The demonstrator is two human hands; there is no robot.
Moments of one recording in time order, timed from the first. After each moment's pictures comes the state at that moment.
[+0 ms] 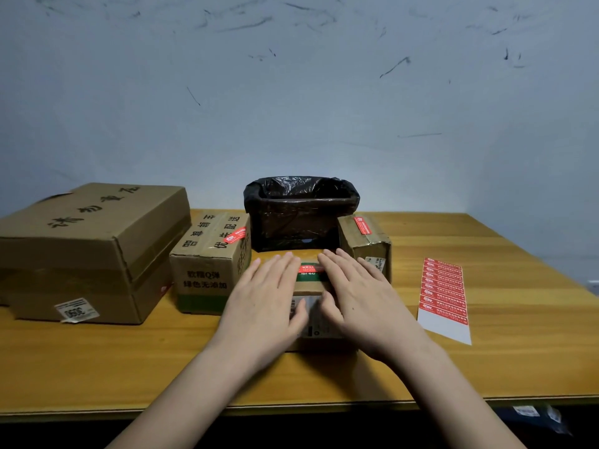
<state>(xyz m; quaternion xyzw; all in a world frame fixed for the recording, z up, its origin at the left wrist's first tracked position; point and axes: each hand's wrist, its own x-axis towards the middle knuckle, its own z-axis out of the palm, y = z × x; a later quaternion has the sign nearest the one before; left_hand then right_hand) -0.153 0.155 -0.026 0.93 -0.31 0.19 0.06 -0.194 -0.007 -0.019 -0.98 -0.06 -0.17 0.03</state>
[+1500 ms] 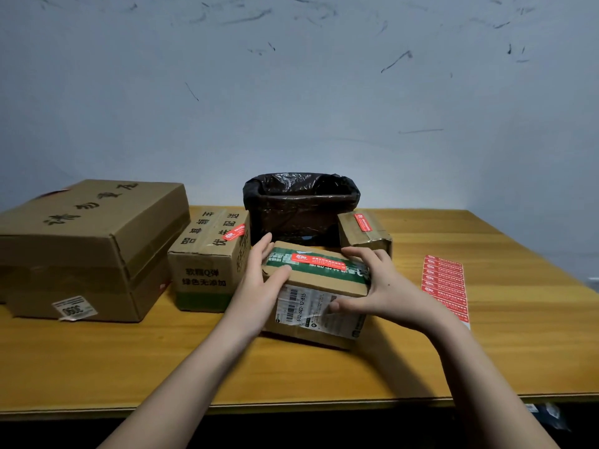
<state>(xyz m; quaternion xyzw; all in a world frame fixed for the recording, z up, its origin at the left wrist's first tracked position) -0.133 0.151 -0.030 0.74 -0.18 -0.02 0.65 -0.180 -0.059 -0.017 -0.94 -0.02 -0.05 0.35</state>
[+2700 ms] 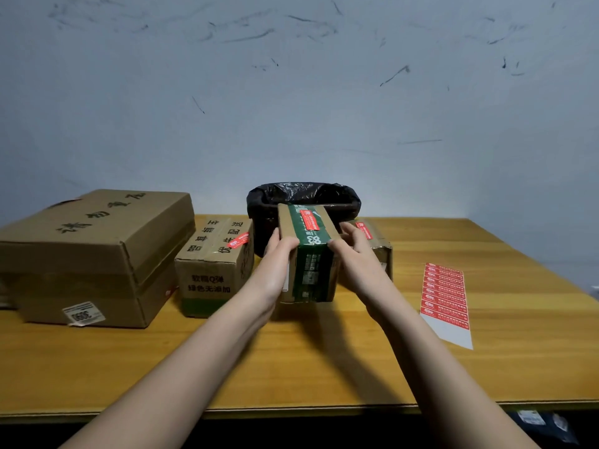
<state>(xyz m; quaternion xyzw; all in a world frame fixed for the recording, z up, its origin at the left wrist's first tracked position) -0.097 0.123 -0.015 0.65 -0.16 -0.10 0.73 -0.145 -0.007 0.002 -0.77 0.08 -0.16 0.61</state>
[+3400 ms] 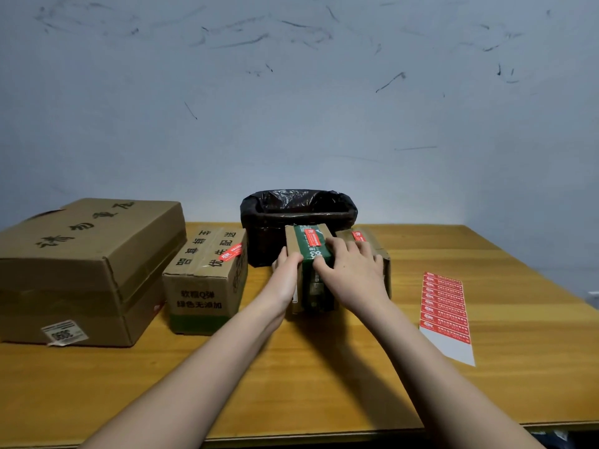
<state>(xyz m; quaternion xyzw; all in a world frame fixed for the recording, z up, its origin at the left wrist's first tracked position) -0.038 0.085 -0.057 0.64 -0.10 -0.13 0.75 -0.119 -0.017 -0.004 -0.96 0.12 -0.20 0.15</state>
